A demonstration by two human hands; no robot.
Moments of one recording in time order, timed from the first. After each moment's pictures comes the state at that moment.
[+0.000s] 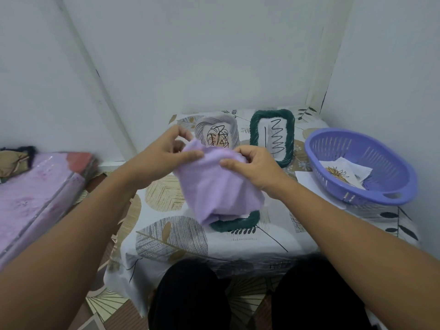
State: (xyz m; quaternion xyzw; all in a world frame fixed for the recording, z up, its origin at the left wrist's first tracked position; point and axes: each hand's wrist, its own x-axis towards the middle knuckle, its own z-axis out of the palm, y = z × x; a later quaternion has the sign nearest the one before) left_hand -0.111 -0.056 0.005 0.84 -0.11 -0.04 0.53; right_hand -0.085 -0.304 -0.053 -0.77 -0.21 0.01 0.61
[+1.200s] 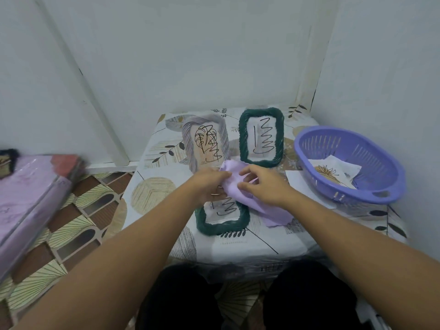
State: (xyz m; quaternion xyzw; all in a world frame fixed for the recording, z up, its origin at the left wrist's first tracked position) left_hand -0.071 -0.170 -0.076 0.75 0.14 -0.19 0.62; right_hand -0.066 -0.354 -0.108 -0.91 -0.13 0.05 0.39
